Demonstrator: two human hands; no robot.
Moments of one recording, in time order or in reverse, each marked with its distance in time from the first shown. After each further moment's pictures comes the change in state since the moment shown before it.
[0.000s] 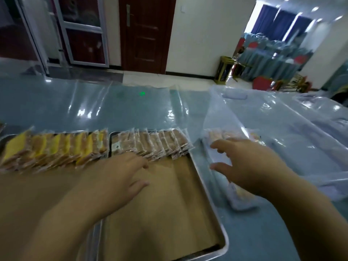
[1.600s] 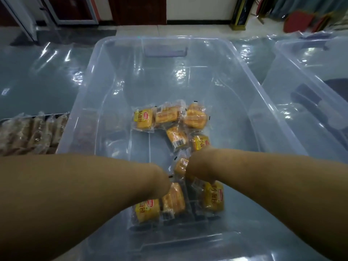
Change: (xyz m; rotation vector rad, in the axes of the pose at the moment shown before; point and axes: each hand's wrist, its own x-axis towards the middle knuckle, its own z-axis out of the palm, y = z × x) left_hand 0.318 0.268 0.252 0.507 -1.191 0.101; right_hand 0.109 0.336 0.153 -0.502 -0.890 -0.681
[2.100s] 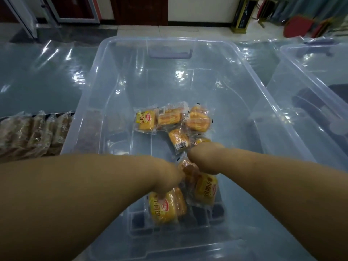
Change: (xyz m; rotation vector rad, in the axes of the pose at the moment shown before) left_hand -0.003 -0.006 -0.018 -0.097 0.112 0.171; right_hand 0.022 0.015 0.005 0.327 0.270 0.215
